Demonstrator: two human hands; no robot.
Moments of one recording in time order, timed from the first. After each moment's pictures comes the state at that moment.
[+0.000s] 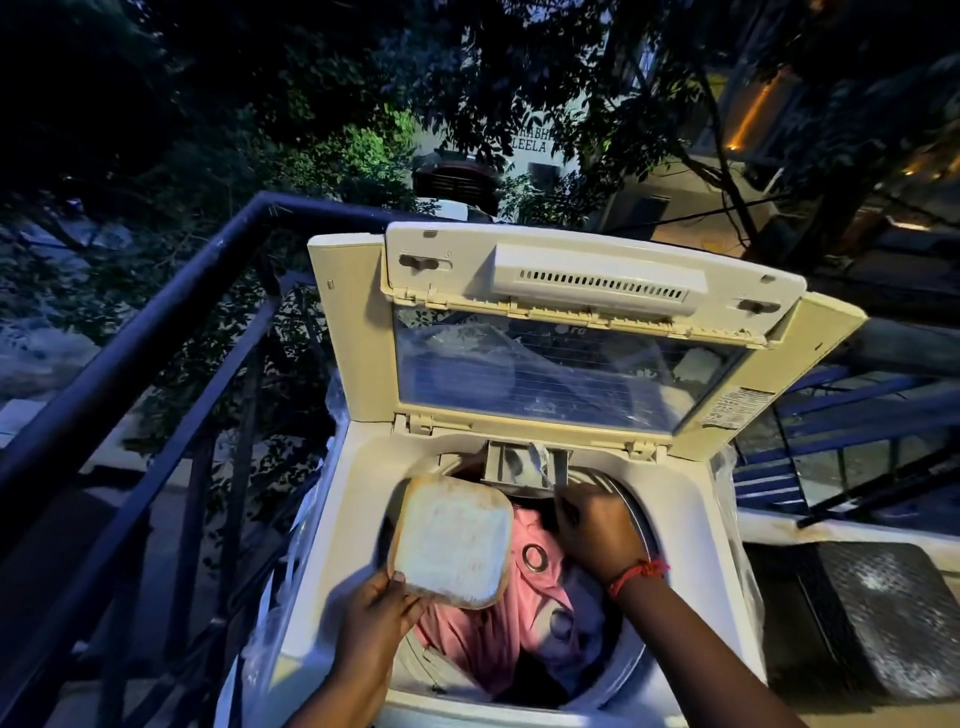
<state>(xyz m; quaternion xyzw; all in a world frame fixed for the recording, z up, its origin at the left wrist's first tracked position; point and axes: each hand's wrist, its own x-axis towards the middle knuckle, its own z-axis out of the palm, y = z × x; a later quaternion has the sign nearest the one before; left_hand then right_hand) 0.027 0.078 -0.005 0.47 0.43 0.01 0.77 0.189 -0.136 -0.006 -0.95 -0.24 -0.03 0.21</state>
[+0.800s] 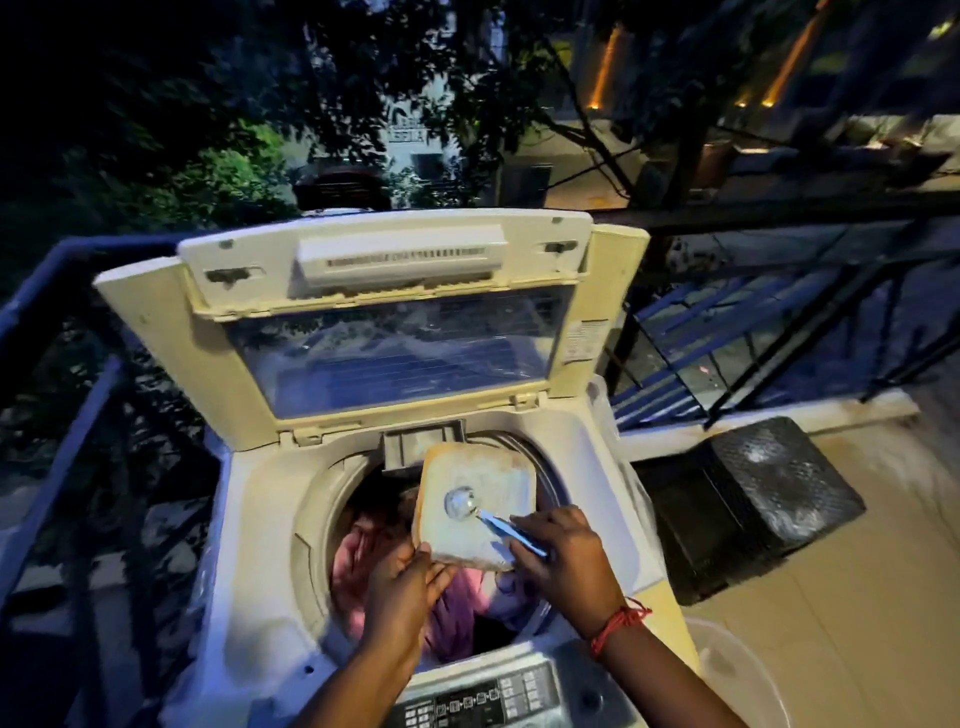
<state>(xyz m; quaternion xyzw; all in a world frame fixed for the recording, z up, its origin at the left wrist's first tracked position) 0.057 -0.025 0.023 0.48 0.32 -0.07 0.81 0.081 -0.213 0.003 -0.93 -0.13 -0.10 0.32</state>
